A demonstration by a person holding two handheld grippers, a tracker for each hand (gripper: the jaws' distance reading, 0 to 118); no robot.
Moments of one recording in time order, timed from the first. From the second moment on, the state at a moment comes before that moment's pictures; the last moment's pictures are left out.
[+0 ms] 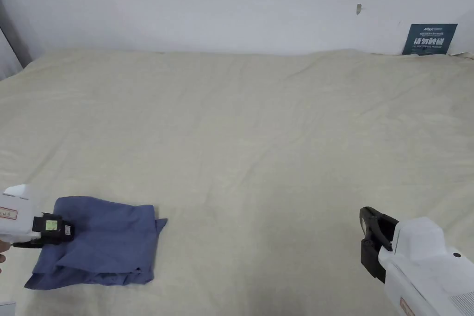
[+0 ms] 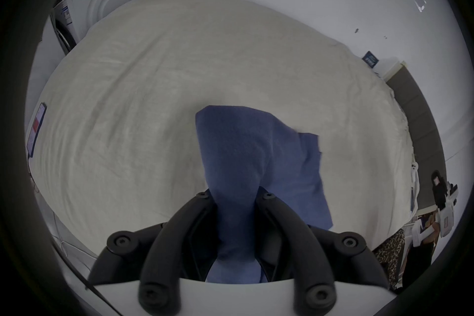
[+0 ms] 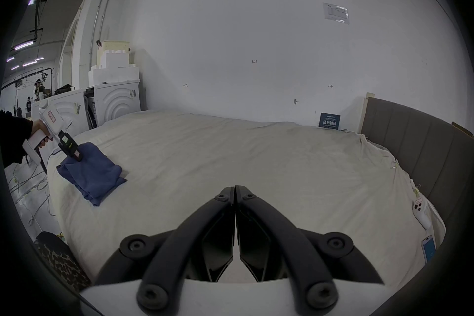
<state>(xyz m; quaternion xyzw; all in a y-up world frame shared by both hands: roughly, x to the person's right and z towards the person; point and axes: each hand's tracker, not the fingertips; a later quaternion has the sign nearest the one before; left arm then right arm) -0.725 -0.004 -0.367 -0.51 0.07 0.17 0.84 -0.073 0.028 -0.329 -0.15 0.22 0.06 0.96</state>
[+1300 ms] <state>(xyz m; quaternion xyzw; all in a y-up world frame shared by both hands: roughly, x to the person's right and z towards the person) -0.345 0.164 -0.299 -0.07 0.08 -0.02 0.99 0.031 0.159 -0.281 -0.04 0.11 0.04 0.99</state>
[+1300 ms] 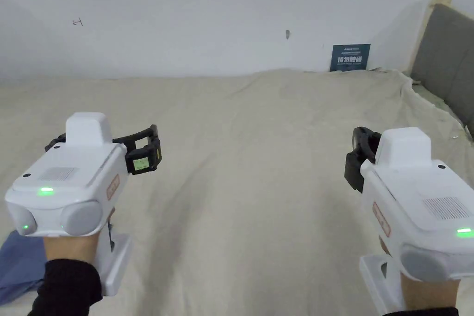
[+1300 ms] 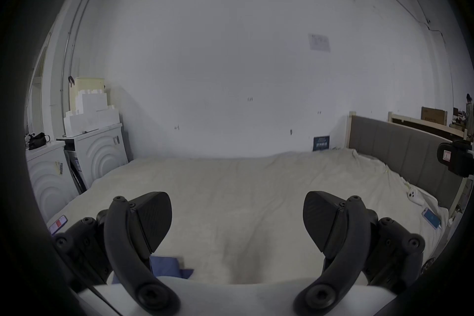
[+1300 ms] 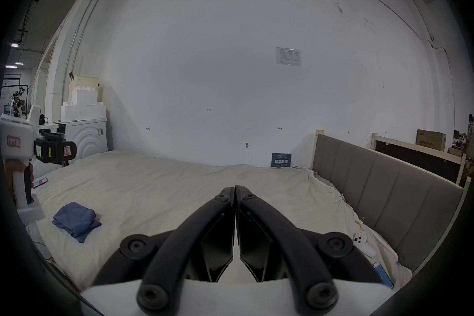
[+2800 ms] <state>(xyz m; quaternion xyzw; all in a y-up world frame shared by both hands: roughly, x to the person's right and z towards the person) -0.278 0.123 -0.266 0.01 0.03 -0.05 1.00 0.053 0.149 -0.265 -0.02 0.08 0.03 1.00</state>
